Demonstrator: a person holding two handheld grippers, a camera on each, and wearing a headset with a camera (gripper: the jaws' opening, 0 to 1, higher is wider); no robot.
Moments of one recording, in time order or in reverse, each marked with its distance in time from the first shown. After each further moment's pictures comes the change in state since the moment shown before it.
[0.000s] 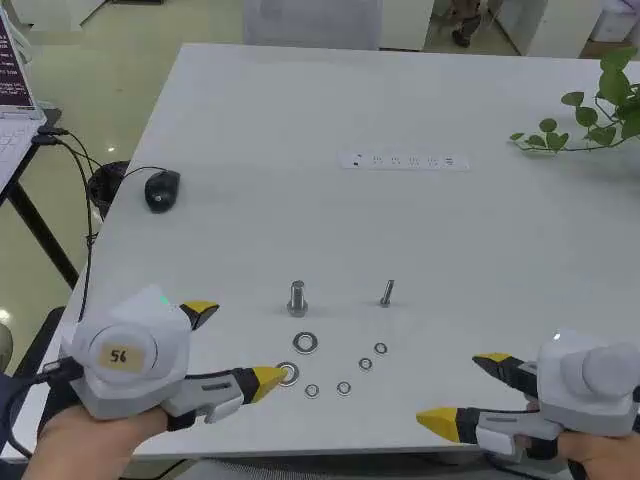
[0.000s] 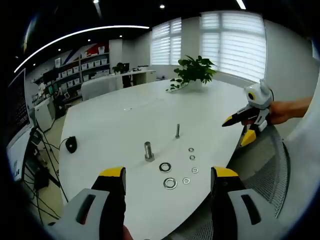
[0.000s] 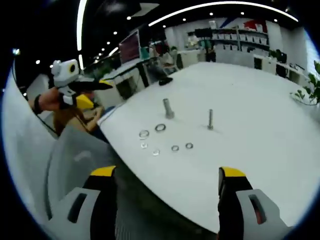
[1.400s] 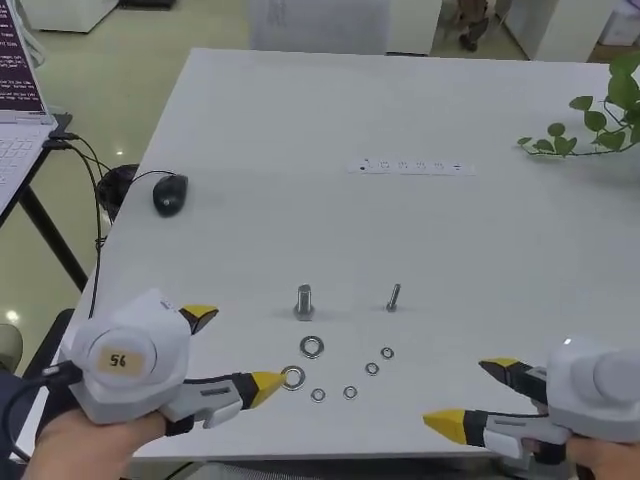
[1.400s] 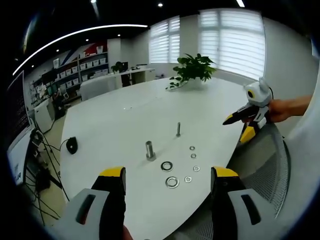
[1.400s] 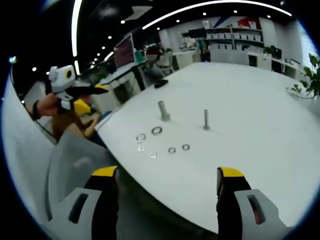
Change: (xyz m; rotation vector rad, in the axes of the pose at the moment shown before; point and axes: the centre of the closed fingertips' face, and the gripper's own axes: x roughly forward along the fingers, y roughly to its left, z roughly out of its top) left arm -0.009 0.005 -0.010 -0.002 0.020 0.015; right arm 0.004 0.003 -0.007 0.002 0.007 0.012
